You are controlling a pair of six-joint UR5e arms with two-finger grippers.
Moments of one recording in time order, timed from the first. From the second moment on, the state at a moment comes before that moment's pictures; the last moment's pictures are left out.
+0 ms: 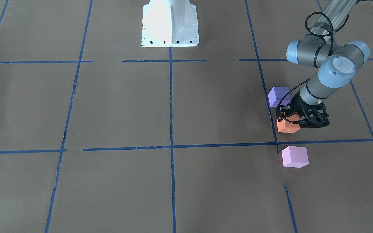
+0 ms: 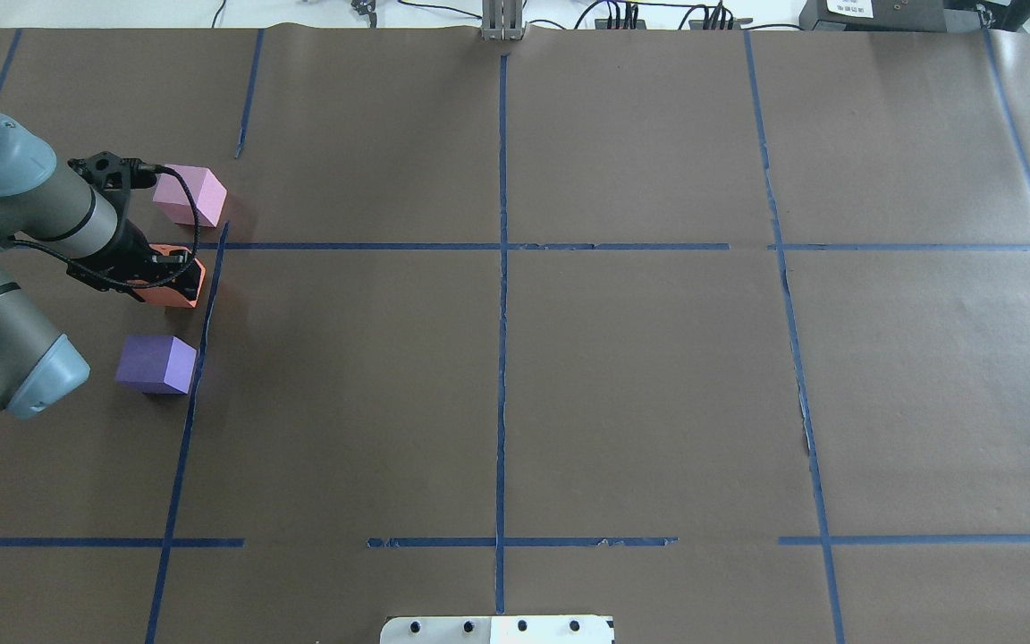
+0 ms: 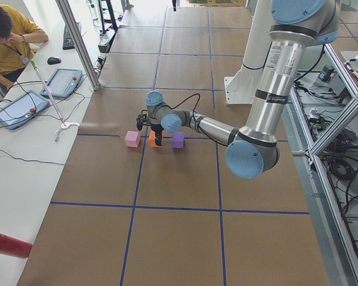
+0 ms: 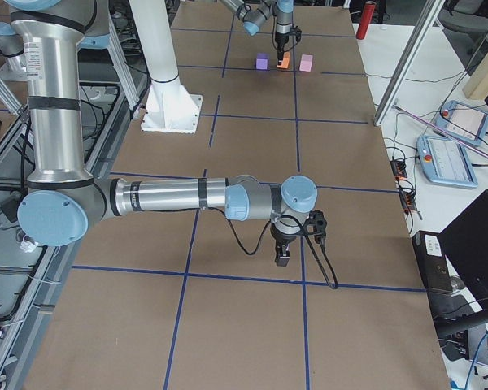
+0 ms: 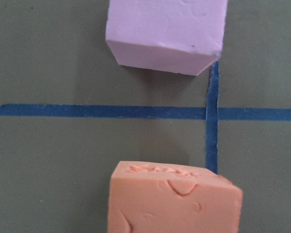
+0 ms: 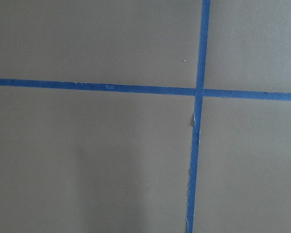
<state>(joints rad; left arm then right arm) -0.87 -1.84 -1.57 -1.91 -2.14 -0.91 1.46 -1.56 1.64 -1.61 2.38 0.06</state>
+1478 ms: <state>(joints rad) -1.38 -1.57 -1.65 -1.90 -2.15 -0.15 1.46 -1.56 1.64 -1.61 2.38 0.06</state>
